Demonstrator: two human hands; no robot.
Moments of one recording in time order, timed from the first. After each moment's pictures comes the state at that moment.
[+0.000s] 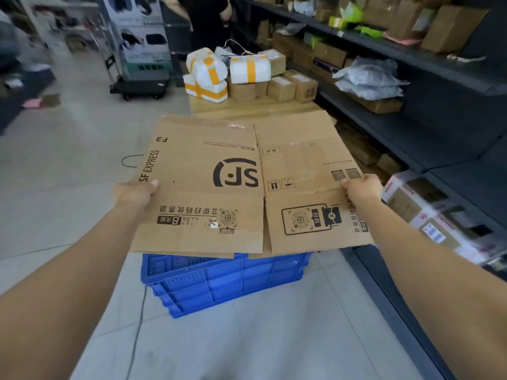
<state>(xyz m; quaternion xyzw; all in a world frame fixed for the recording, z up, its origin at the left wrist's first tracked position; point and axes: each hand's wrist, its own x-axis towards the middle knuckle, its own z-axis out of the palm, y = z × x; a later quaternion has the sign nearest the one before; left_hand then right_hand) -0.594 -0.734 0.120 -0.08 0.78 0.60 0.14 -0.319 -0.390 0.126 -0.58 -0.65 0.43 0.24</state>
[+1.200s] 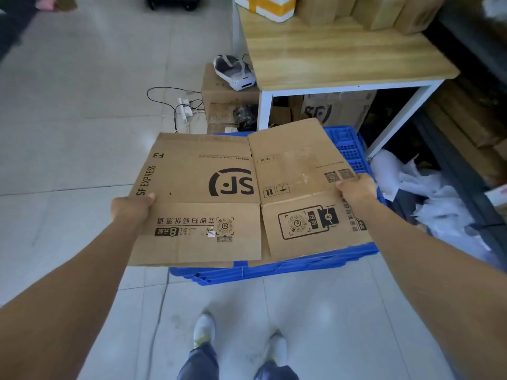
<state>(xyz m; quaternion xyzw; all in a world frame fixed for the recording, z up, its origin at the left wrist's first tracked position) -0.782 -0.794 -0.072 -0.27 0.82 0.48 0.15 -0.595 -0.398 -0.060 -0.58 -0.71 0.39 0.04</state>
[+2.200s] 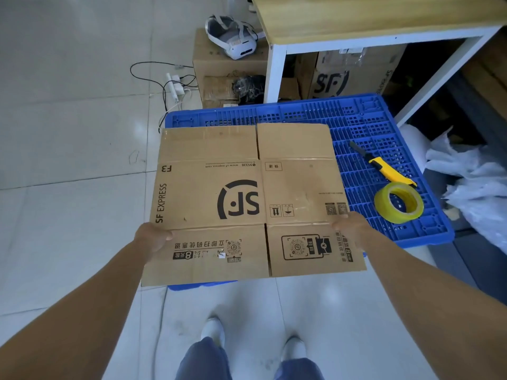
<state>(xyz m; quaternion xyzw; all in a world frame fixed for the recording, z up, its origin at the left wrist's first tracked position) -0.811 -0.799 -0.250 -0.18 0.86 0.33 0.35 -0.598 -0.438 -0.234 -0.57 -0.68 0.43 -0.16</state>
